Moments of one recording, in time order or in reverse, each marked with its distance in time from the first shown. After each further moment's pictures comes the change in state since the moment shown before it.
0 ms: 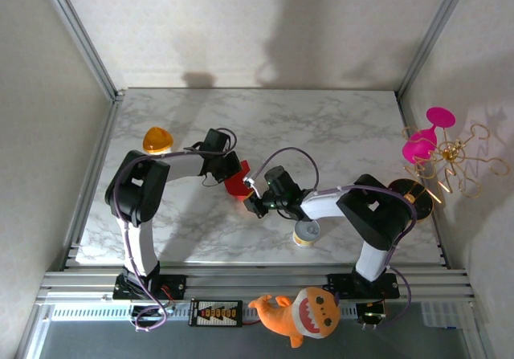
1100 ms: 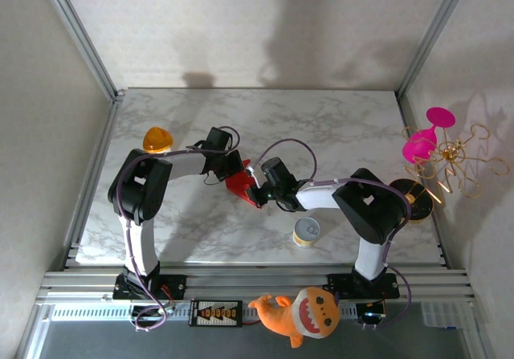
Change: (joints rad) left arm -0.006 0.026 0.032 -0.001 0.006 0.055; right arm -0.033 0.063 0.124 -0.137 0.133 0.051
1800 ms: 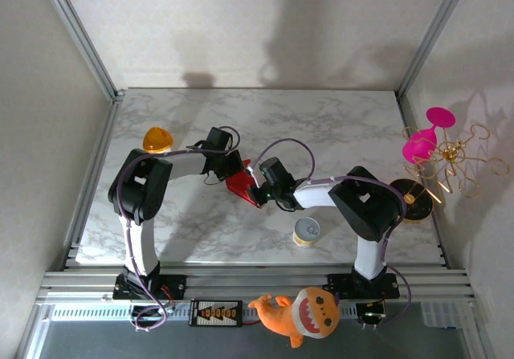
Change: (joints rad) left arm -0.001 0.002 0.000 0.003 0.004 0.000; right arm -0.001 0.035 0.026 -0.028 0.026 0.004
